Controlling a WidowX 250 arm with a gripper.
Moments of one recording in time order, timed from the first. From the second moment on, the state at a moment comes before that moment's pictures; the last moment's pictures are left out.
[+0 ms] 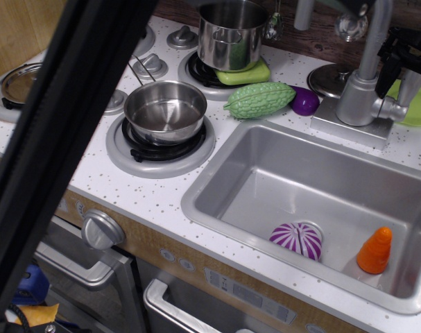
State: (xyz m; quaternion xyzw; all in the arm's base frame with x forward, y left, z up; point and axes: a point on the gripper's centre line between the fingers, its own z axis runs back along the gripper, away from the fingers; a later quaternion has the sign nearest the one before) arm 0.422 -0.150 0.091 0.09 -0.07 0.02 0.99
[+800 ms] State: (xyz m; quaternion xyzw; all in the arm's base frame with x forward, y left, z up) arm 0.439 -0.151 0.077 0.14 -0.12 0.00 0.98
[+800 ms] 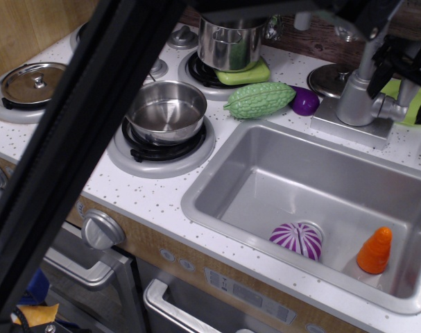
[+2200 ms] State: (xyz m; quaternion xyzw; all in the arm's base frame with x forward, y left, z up) arm 0.471 -0.149 0.077 0.11 -0.15 0.00 0.98
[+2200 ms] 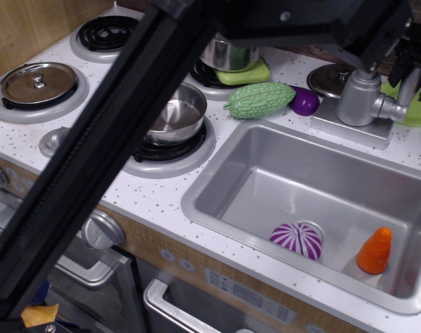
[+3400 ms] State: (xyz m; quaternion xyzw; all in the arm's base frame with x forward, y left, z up) arm 0.385 -0.161 0.025 0.04 -0.07 0.12 0.99
